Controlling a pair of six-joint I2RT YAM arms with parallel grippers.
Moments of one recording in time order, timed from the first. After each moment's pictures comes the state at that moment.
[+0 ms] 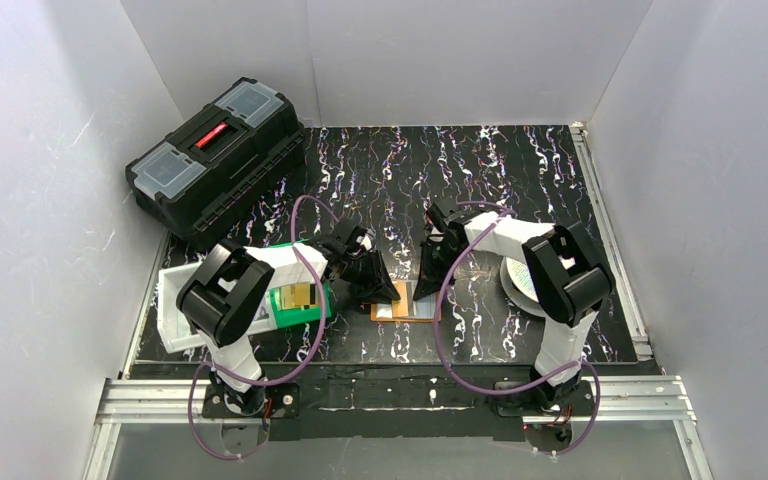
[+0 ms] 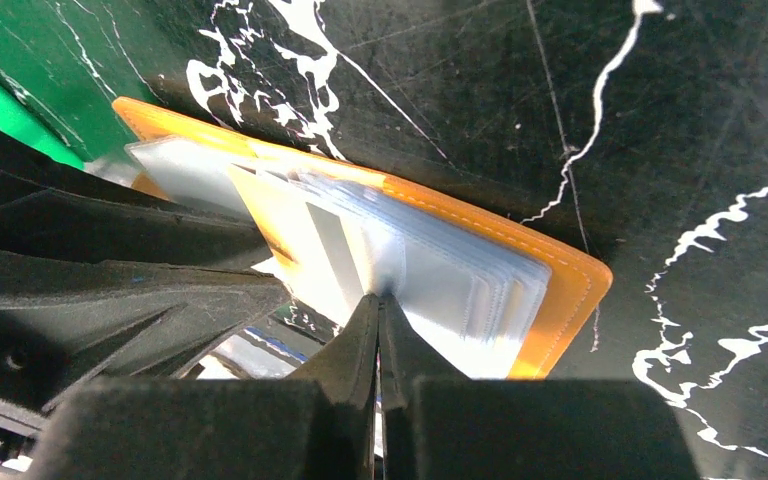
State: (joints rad) left arm -0.64 1.74 0.86 -0.14 0.48 -0.93; right arm 0.58 1.83 1.09 -0.60 -0.49 0.67
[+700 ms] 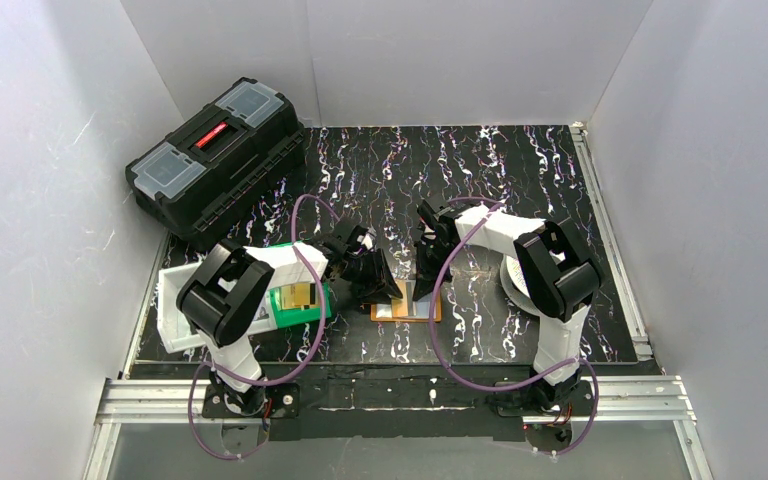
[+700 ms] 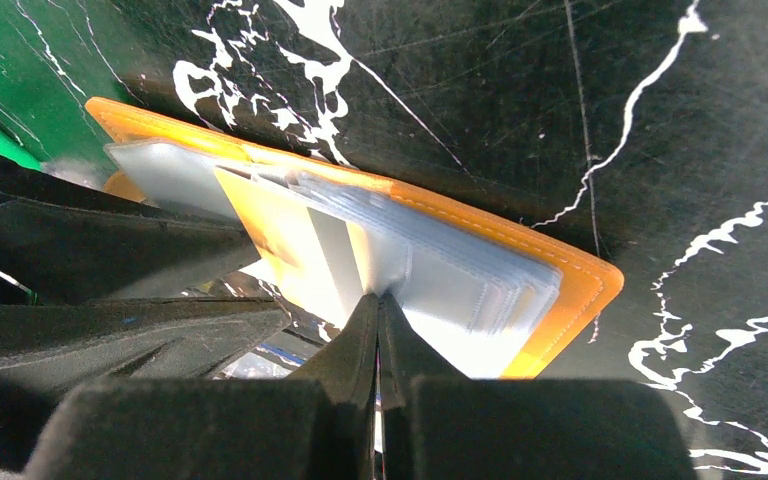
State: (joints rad) left arm -0.64 1.74 0.86 -0.15 0.48 -0.92; right arm 0.61 1.92 1.20 -0.74 -0.43 0.62
